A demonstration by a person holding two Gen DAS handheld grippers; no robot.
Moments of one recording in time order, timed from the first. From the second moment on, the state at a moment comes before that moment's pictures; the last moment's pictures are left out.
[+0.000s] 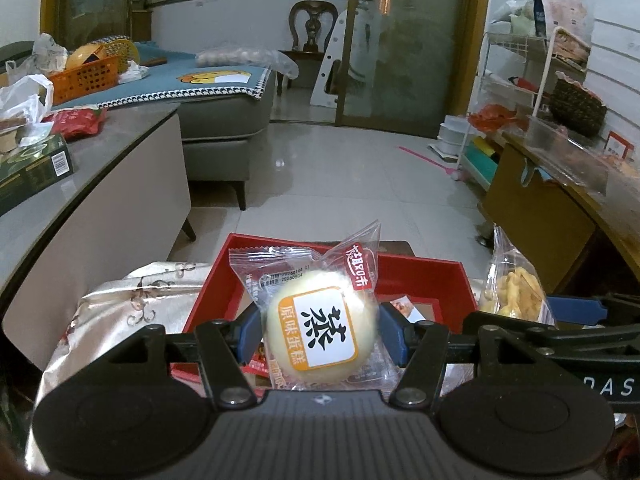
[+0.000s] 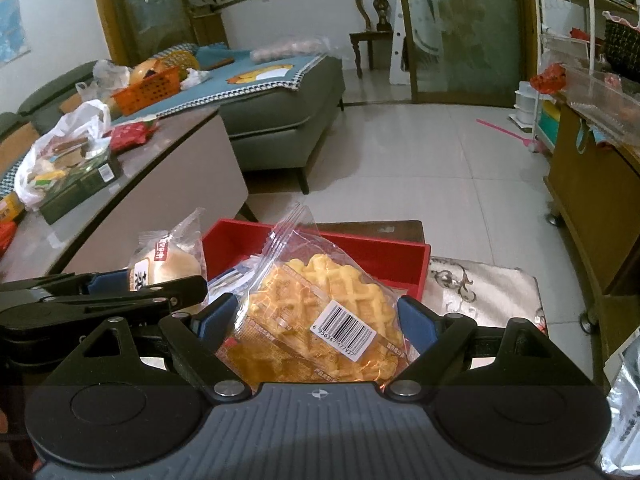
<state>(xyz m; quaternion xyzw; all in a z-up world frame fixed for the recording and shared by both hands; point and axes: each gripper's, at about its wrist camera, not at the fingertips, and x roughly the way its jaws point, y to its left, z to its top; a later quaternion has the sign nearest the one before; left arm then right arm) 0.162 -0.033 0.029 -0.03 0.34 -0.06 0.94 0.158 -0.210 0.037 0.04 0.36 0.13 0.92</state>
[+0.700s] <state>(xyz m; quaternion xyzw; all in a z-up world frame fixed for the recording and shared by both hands) 0.194 -0.040 0.008 -0.02 0.35 -0.03 0.94 0.191 -0.206 0.018 0.04 0.38 0.12 0.91</state>
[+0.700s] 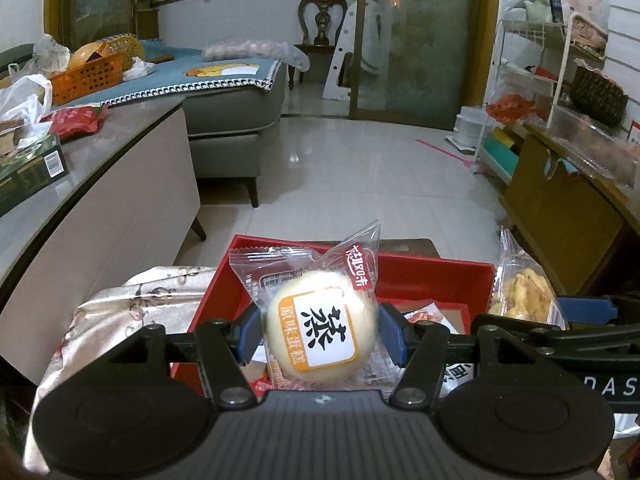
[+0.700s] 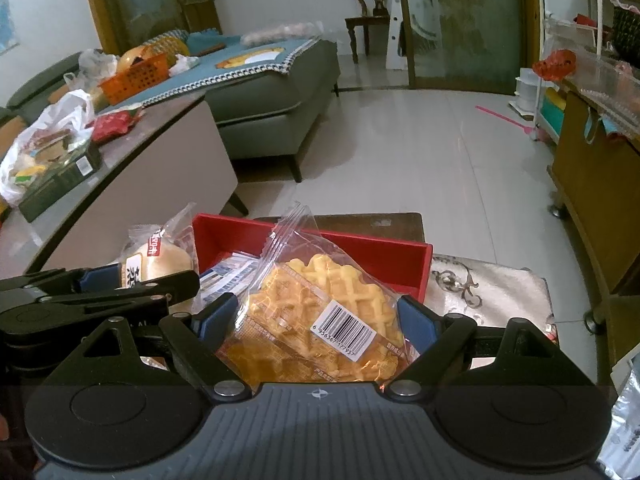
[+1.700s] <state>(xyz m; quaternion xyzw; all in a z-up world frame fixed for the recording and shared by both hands) 0.231 -0.047 -0.032 0.01 0.38 -0.01 0.93 0.225 -0.203 -0.022 0.04 0.42 0.12 0.90</state>
